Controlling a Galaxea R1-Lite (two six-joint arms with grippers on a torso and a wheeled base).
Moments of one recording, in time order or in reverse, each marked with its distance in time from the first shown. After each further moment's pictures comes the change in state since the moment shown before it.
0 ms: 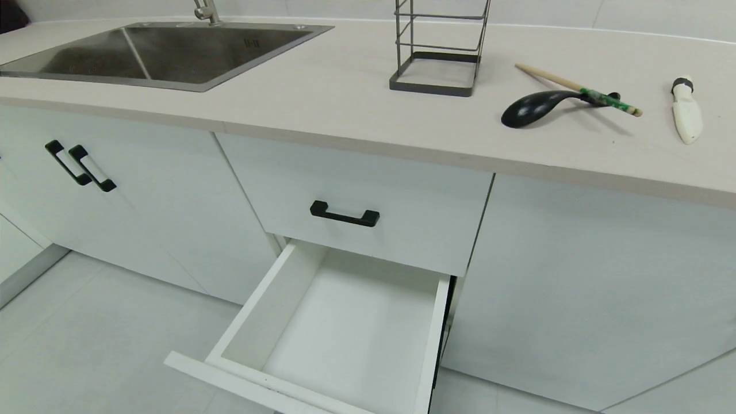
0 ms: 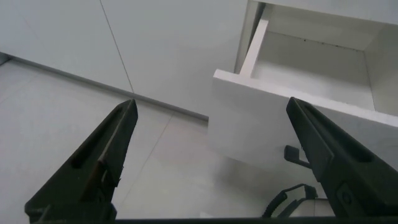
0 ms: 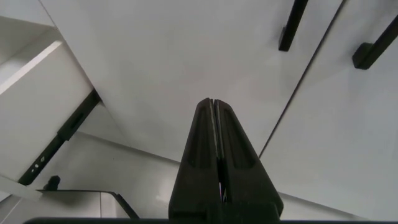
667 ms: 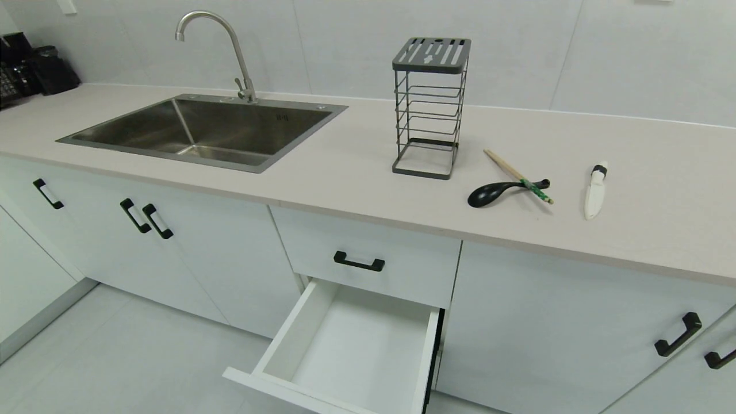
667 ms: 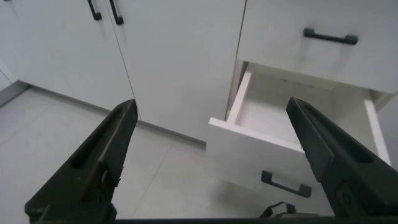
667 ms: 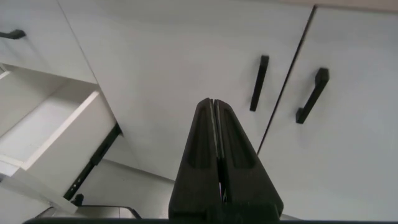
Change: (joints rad) left arm 0.000 0.000 0.000 -0.004 0.000 0.000; right arm 0.000 0.000 0.001 0.000 0.000 0.000
